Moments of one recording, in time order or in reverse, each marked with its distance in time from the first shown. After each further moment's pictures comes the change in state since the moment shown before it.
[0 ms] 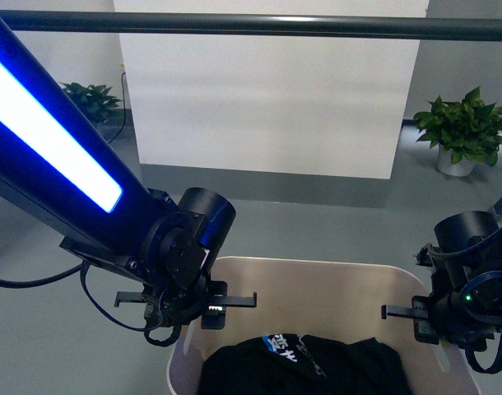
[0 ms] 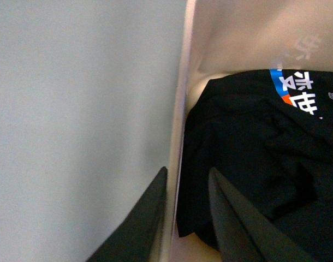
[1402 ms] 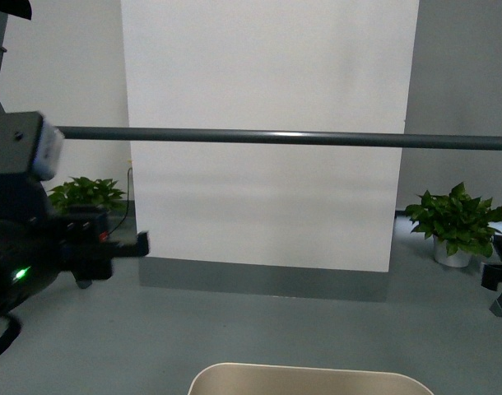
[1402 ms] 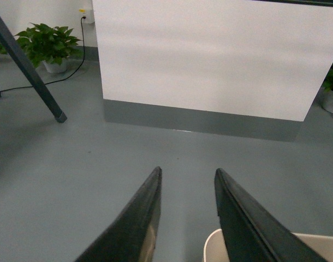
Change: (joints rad) left arm 0.119 -0.798 -0.839 1.049 0.006 0.269; right arm -0.032 -0.800 -0.739 0.940 -0.100 -0.190
